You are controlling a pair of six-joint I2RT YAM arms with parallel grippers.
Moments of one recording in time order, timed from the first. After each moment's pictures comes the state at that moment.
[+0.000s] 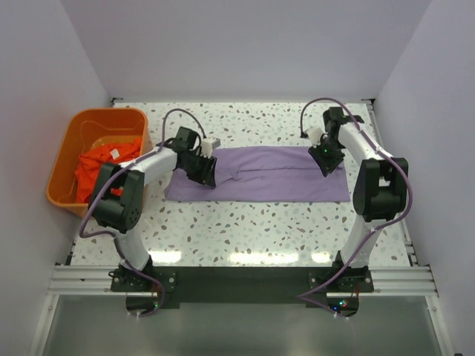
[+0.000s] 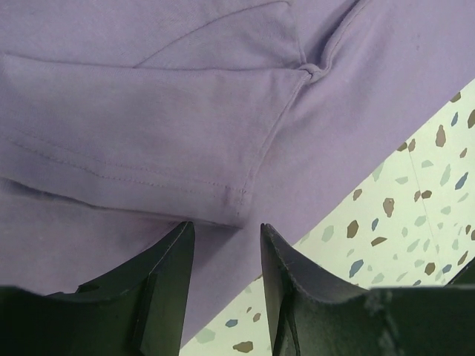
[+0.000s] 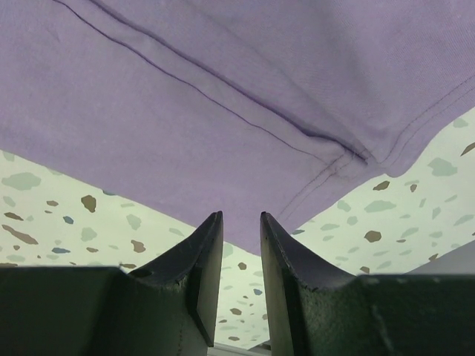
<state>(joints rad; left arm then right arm) -0.32 1.80 1.16 -0.49 0.45 0.04 0.05 1.90 1.52 -1.04 -0.02 -0.58</state>
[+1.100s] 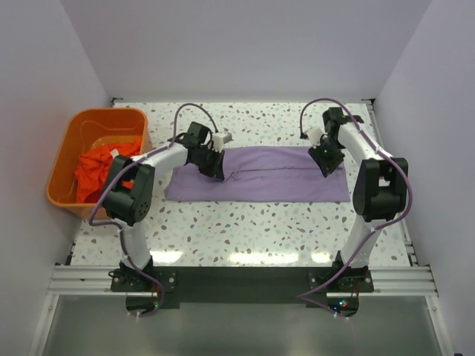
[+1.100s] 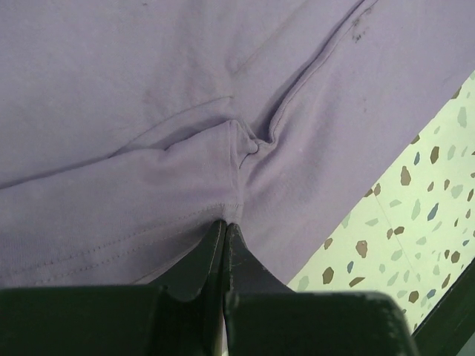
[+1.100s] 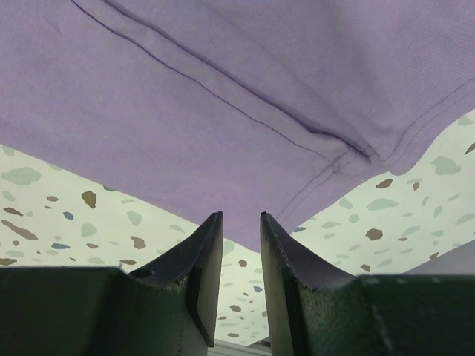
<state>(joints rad) -0.38 1.91 1.28 -0.43 0.49 0.01 0.05 1.90 1.52 -1.05 -0.02 -0.58</state>
